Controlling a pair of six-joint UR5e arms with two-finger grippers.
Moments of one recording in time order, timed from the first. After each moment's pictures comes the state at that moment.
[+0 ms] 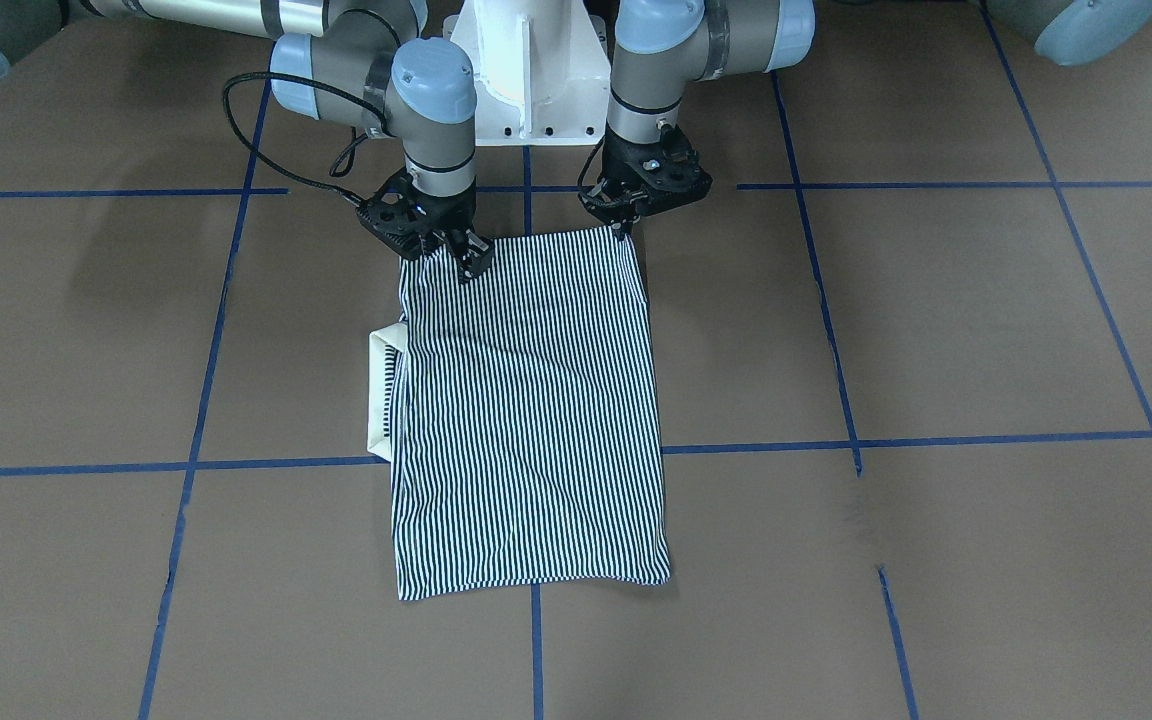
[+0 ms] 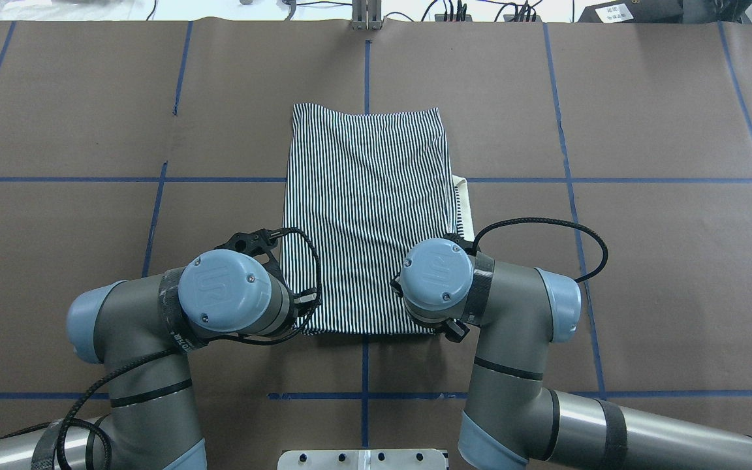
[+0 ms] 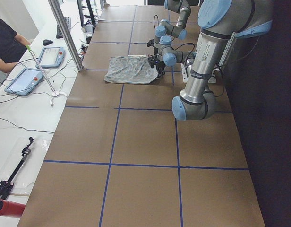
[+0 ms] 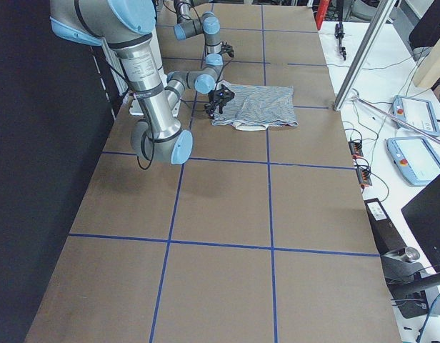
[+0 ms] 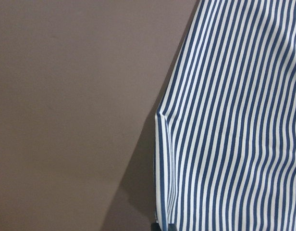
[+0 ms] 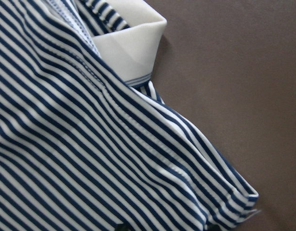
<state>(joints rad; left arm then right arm) -0.34 -2.09 -1.88 -1.57 -1.71 -1.72 0.35 -0.99 1.71 -1.62 1.75 2.05</state>
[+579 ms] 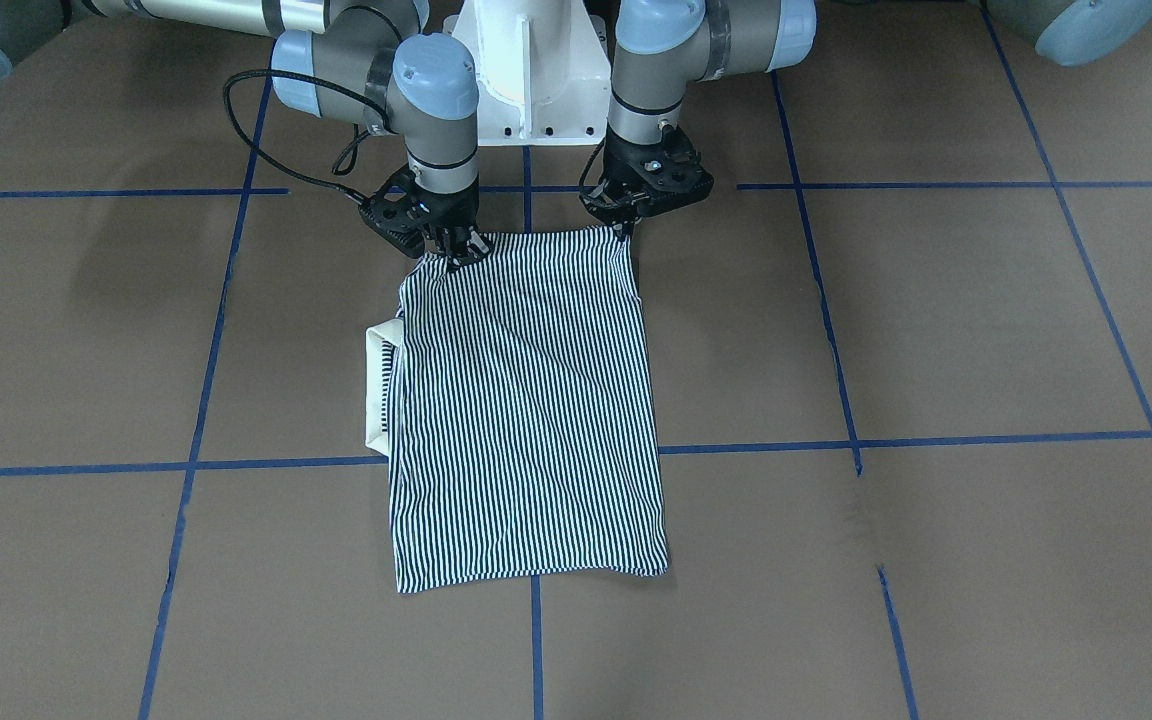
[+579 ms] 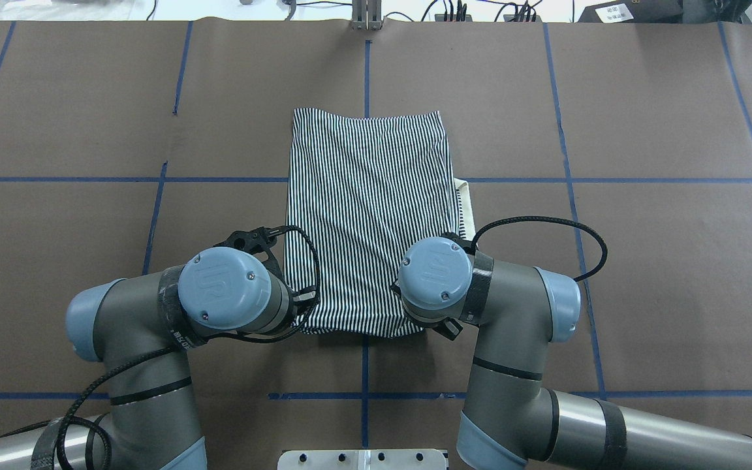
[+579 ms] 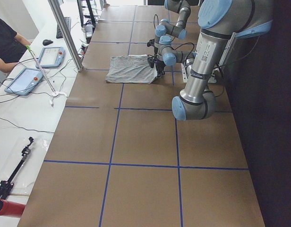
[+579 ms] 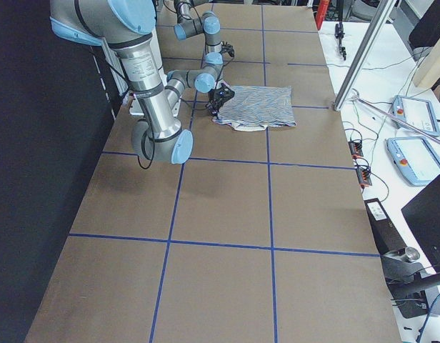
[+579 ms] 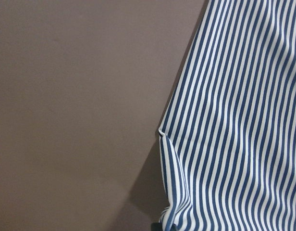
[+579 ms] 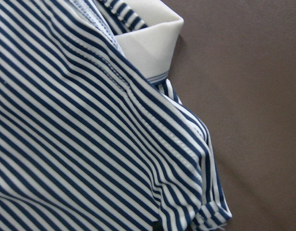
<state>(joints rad) -0.35 -2.09 -1.88 -1.56 -1.71 -1.72 0.35 -0.98 1.72 -1.62 1.75 2.05</state>
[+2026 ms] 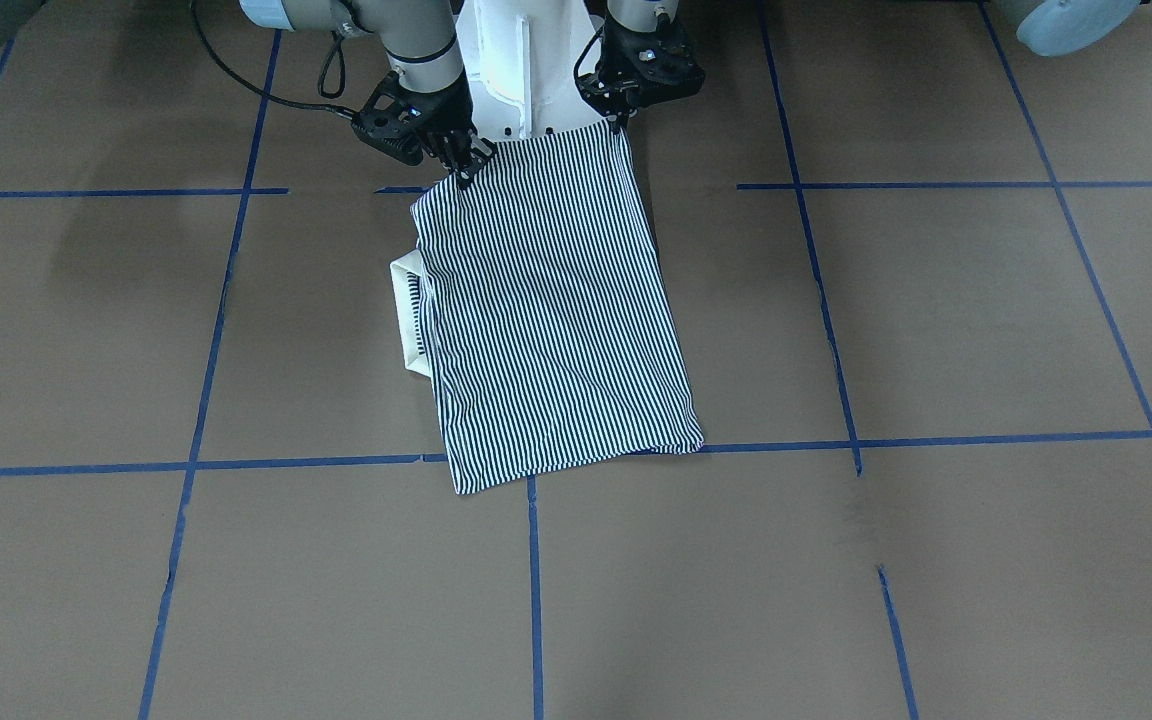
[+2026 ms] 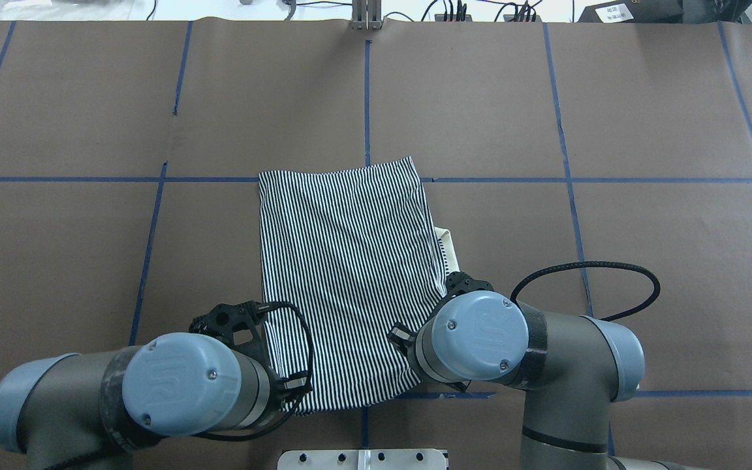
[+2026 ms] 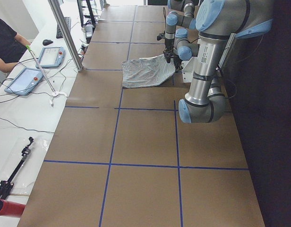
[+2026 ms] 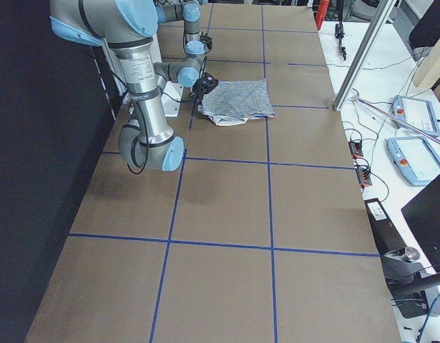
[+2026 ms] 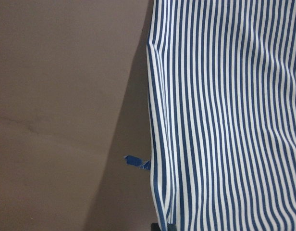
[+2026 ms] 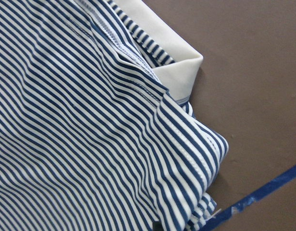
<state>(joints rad) -0.21 -2.02 -2.14 -1.40 -1.72 -1.76 0.25 -1.09 1.97 -1.60 1.73 2.02</state>
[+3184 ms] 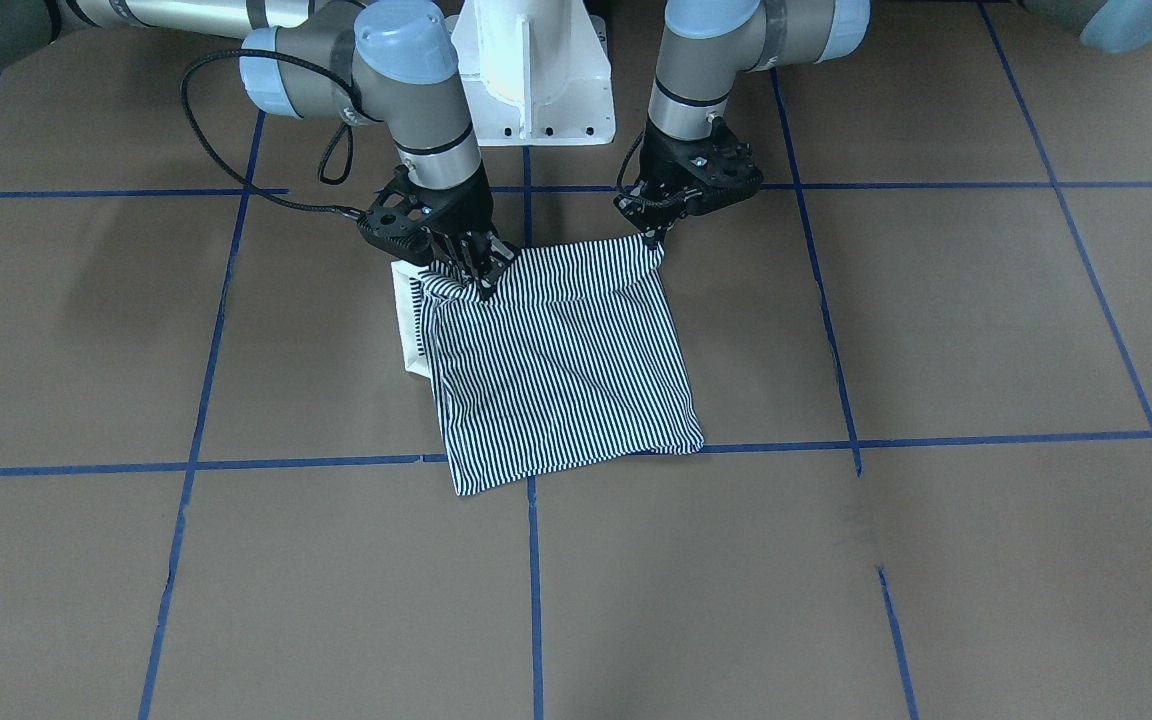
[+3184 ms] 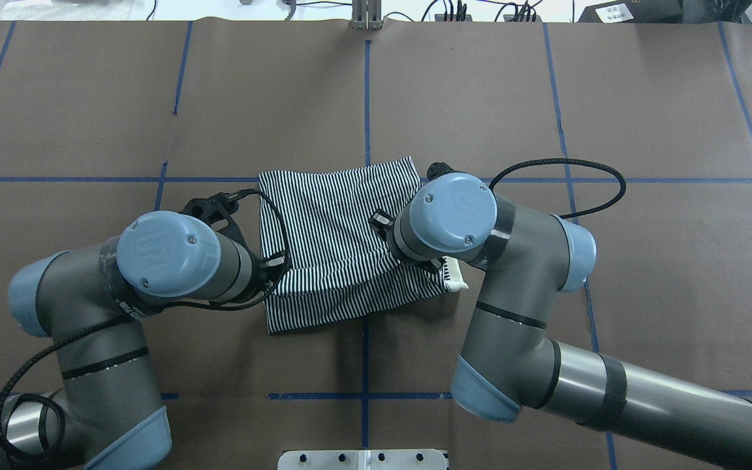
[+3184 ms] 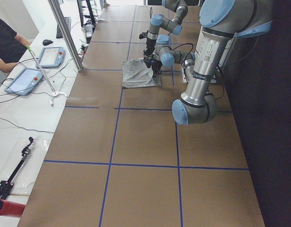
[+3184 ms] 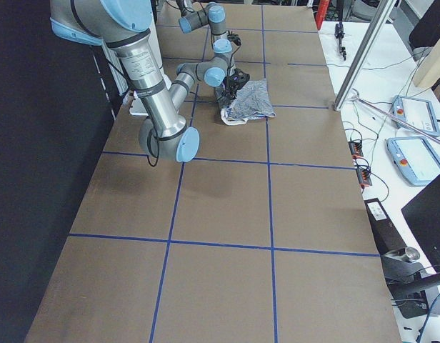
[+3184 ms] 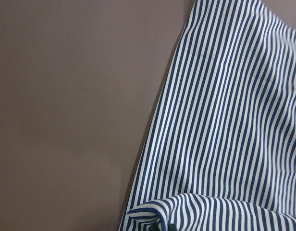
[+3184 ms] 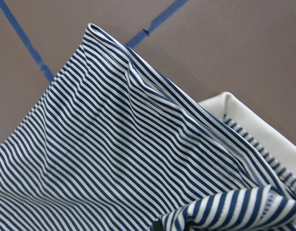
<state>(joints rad) -0.46 -2.03 -1.95 -1.60 -1.72 -1.73 0.48 -0.90 1.68 -1.45 1.71 1.93</state>
